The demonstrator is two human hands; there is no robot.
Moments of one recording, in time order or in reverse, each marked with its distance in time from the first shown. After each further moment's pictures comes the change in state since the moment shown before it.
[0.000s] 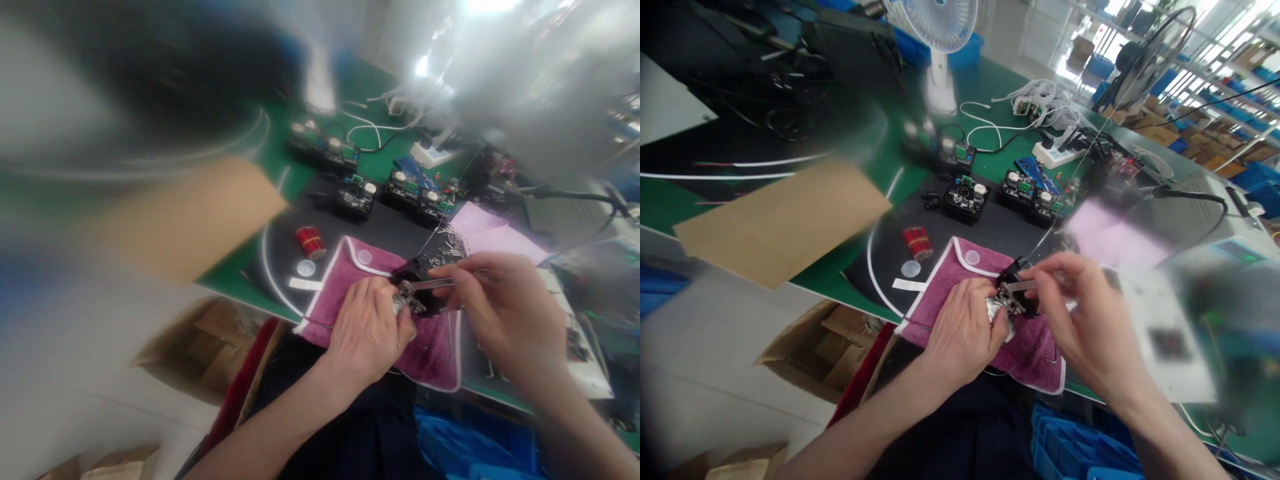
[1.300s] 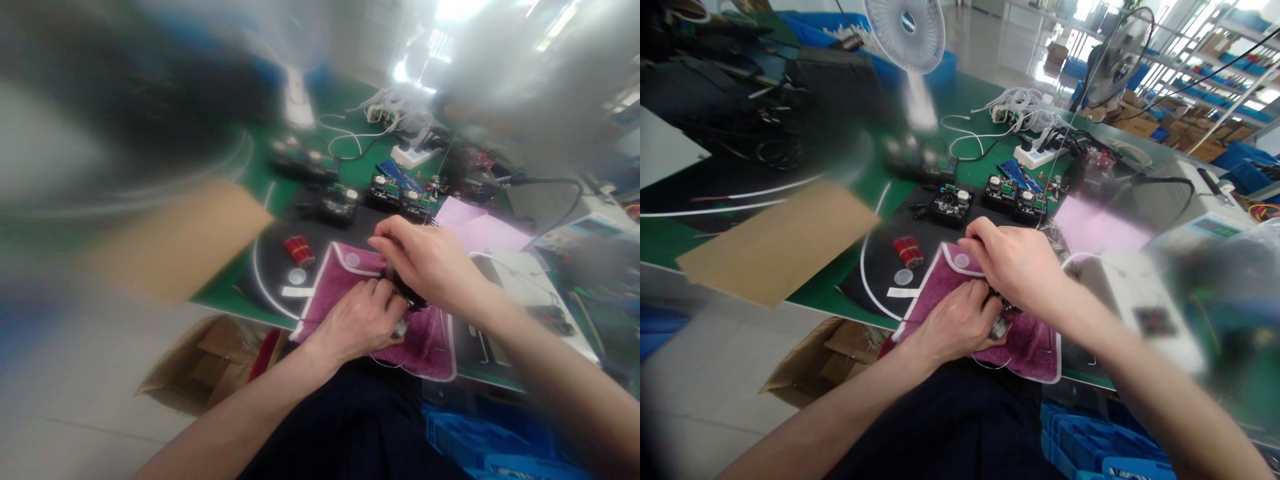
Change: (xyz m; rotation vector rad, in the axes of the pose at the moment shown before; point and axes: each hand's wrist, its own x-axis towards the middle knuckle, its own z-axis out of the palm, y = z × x) left_hand 0.023 -0.018 -0.007 0.330 -0.077 0.548; right_hand 0.061 -0.034 0.021 -0.358 -0.217 -0.378
